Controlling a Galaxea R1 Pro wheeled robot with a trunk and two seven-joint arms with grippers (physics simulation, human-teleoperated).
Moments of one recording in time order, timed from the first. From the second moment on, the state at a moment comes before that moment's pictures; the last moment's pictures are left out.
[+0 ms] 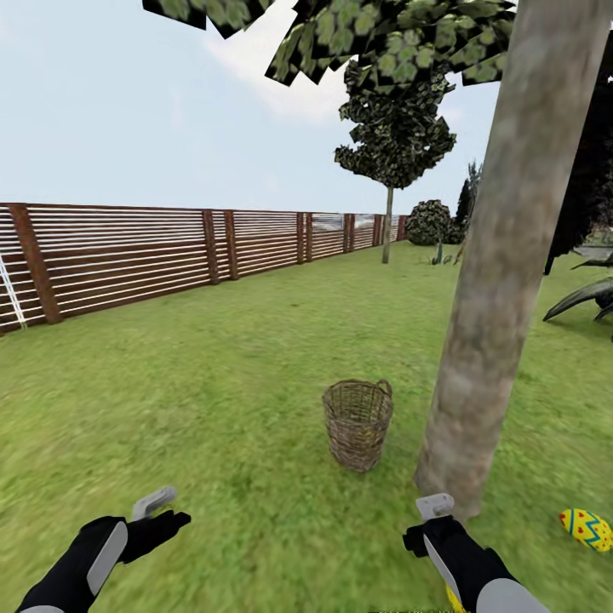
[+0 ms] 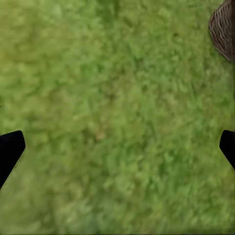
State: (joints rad) left arm -0.45 0.17 0.17 -0.66 0.37 0.62 -0.11; right arm -0.55 -0.03 0.03 -0.44 0.16 0.45 -0.08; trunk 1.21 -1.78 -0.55
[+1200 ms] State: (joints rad) left arm -0.45 0.17 0.17 -0.66 0.37 0.62 -0.10; right arm -0.55 -0.04 0.03 -0.41 0.16 0.45 -0.08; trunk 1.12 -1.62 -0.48
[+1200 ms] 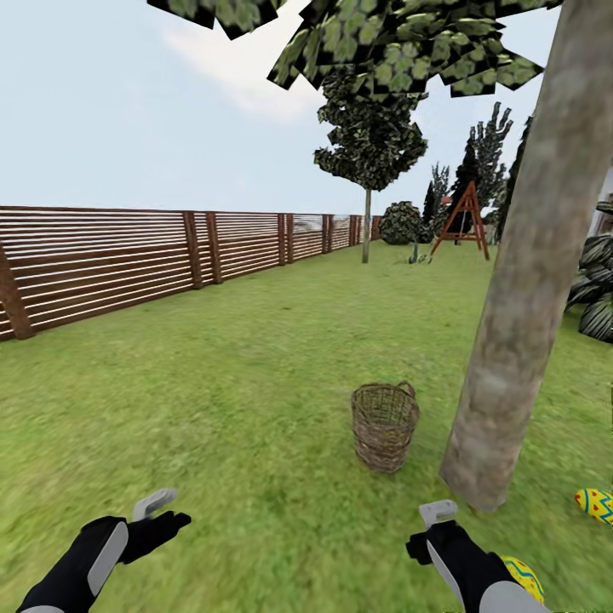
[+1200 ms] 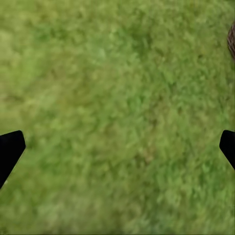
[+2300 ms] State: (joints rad) left arm -0.45 0.17 0.16 -0.64 0.36 0.61 -0.11; right arm -0.55 -0.04 0.03 -0.39 0.16 0.45 -0.08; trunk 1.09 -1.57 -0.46
